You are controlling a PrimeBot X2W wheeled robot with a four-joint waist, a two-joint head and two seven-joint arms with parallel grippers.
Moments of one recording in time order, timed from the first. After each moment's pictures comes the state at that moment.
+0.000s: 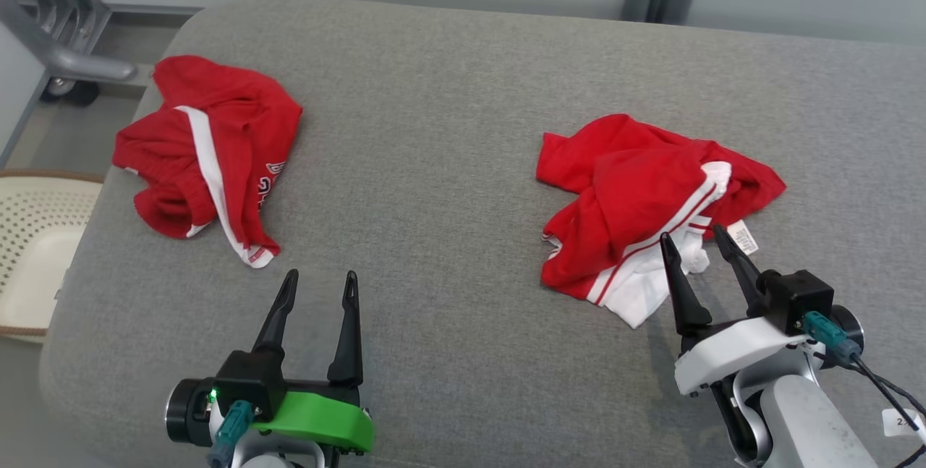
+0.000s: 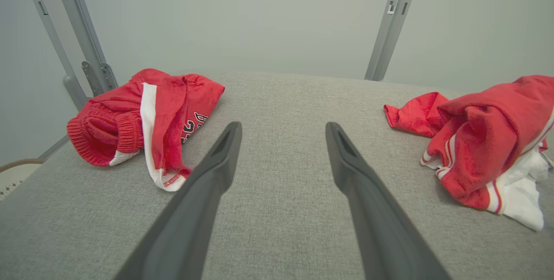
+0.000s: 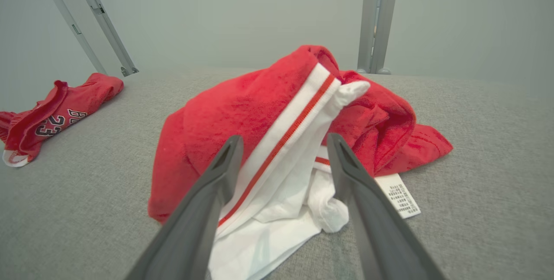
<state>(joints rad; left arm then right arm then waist) -0.05 0.05 -0.25 0.16 -0.21 0.03 -0.26 -0.19 -0.09 0.10 0.33 0.18 0.13 -0.26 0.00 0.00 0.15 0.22</state>
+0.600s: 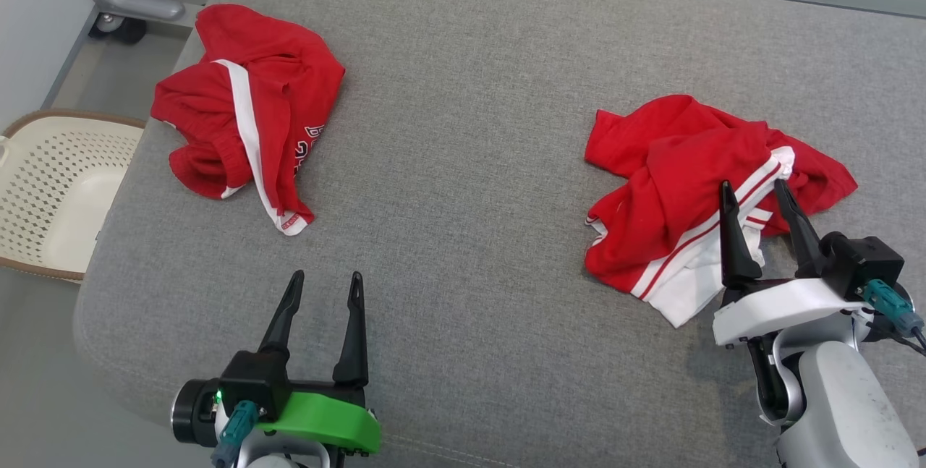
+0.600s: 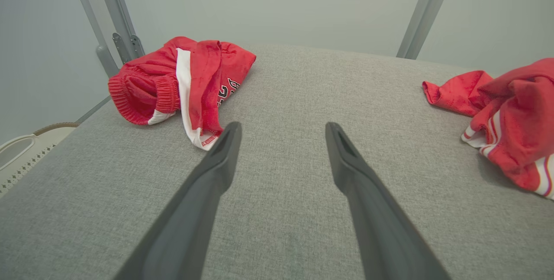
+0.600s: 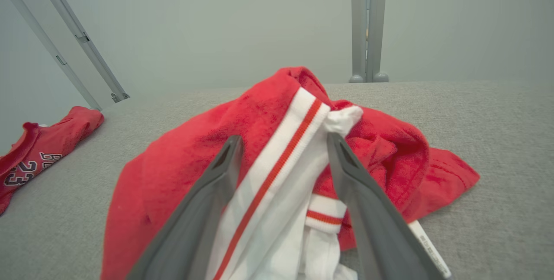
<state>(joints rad) -0.05 0.05 -0.27 0.16 -0.23 0.04 -0.26 -0.25 -0.07 -0.04 0.30 0.19 0.13 -0.26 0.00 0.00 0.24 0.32</state>
